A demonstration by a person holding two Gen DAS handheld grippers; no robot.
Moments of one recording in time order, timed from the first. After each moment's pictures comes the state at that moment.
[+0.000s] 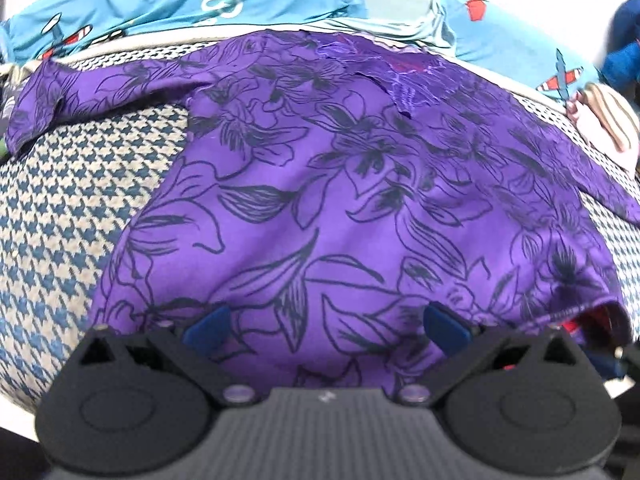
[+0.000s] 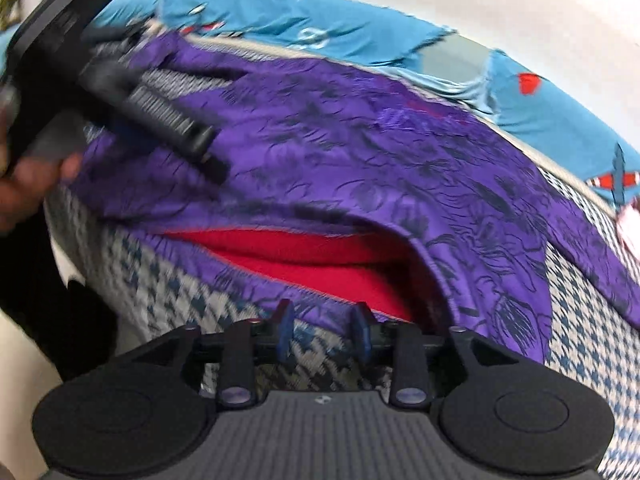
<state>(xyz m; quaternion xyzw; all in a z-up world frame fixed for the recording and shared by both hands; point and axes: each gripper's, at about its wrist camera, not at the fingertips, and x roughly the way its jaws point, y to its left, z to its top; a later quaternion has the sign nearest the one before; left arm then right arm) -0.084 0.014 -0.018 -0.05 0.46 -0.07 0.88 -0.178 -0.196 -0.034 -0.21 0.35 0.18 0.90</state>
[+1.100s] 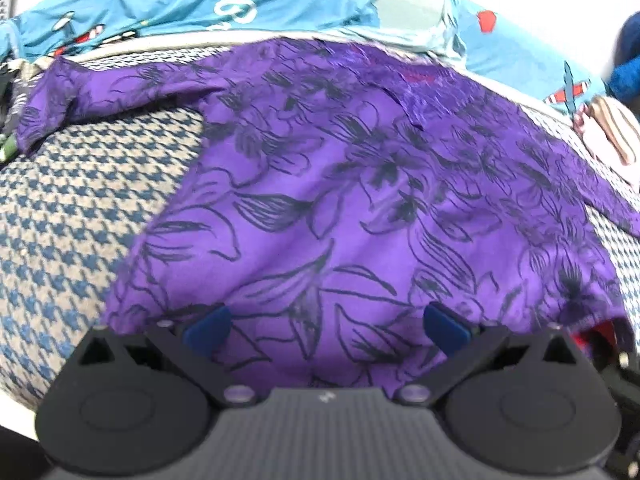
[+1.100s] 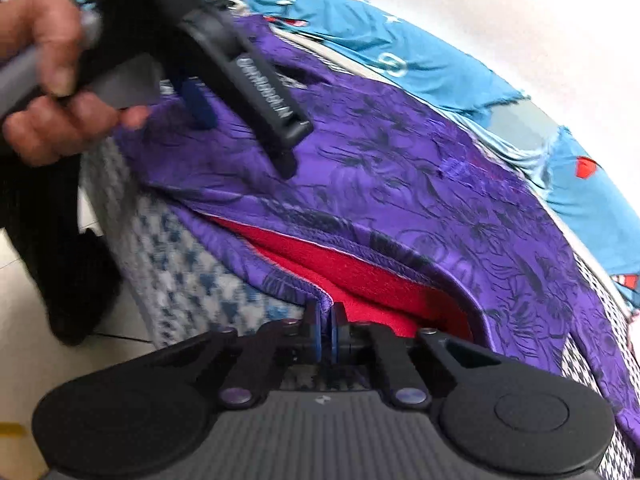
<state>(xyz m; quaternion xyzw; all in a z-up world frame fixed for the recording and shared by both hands) -0.086 0.027 -0.011 -0.06 0.45 -0.05 0.89 -0.184 -0.167 -0.039 -0.30 0.30 0.27 0.86</state>
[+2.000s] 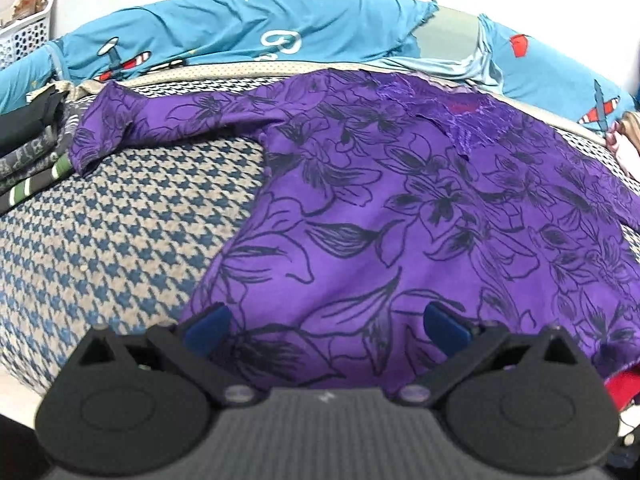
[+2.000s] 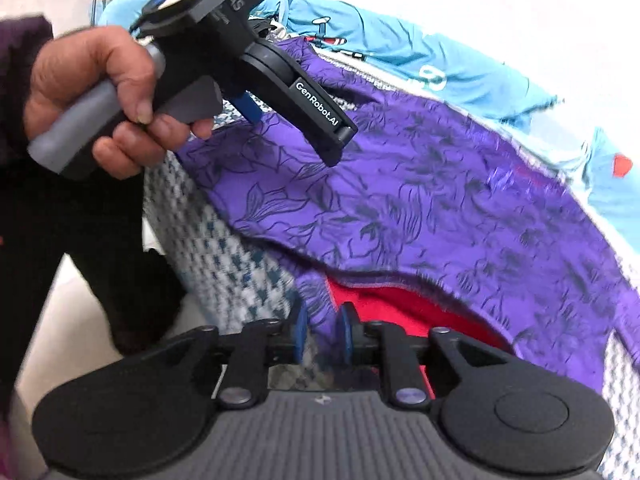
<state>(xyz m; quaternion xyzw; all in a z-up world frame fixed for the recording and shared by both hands) -0.092 0.042 -0.001 -0.03 0.42 0.01 0.91 -0.207 -0.154 -0.028 -0.27 0.30 0.32 0.86</state>
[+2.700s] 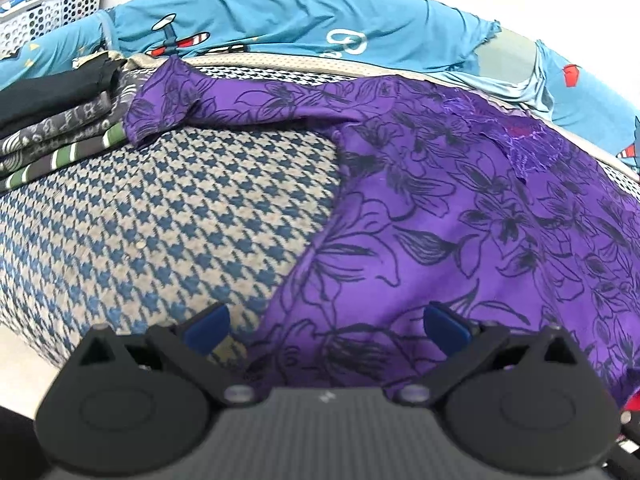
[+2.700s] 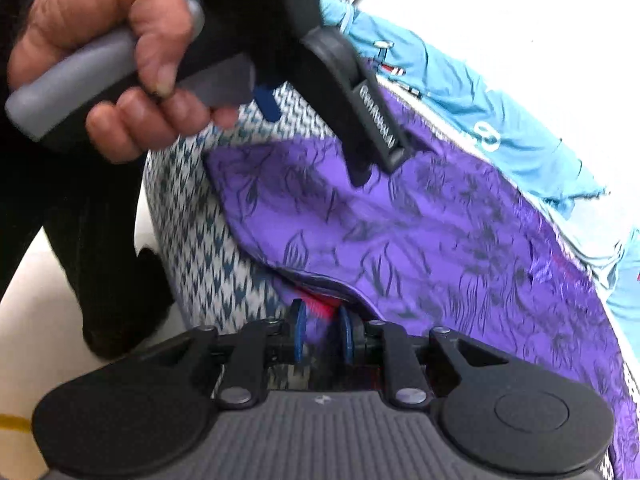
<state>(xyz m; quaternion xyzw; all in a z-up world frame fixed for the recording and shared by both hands) -0.098 0.092 -0.004 -0.08 0.42 0.06 0.90 -0.192 -0.084 -0.049 -0.34 0.23 0.36 0.84</state>
